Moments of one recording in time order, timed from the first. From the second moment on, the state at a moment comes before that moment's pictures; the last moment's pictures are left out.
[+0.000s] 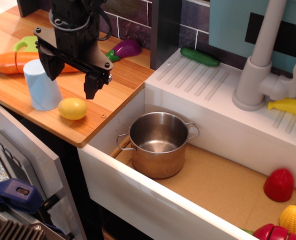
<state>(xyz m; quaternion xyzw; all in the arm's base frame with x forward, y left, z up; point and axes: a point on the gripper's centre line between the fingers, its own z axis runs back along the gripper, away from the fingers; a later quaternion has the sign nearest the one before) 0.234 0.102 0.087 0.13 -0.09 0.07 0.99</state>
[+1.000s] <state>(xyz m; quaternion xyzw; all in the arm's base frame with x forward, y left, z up) 0.223 0.113 0.038 0.08 -0.08 0.07 0.99</state>
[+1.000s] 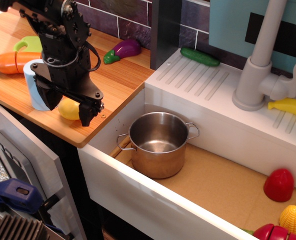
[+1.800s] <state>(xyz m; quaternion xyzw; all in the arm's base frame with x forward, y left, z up) 0.244 0.124 0.031 0.08 -0.09 0.05 0.99</state>
